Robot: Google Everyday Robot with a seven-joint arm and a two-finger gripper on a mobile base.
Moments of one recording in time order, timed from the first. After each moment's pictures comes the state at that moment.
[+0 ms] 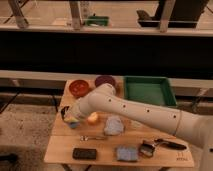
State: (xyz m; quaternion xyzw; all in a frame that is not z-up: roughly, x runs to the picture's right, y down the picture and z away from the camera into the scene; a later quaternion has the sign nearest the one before) arm -0.187 0.132 0.708 -0.27 -0.36 0.10 0.89
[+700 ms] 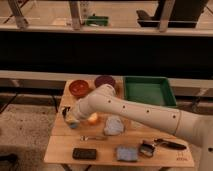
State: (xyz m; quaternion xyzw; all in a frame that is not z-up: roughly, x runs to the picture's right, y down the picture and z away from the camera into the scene) arm -0.182 0.134 0.715 -0.27 -0.35 0.10 0.89
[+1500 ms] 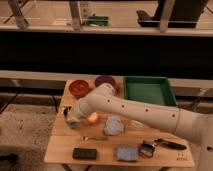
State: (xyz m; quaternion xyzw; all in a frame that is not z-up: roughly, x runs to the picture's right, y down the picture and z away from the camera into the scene) arm -0.178 0.133 0.720 -0.27 -0.34 0.09 0.90
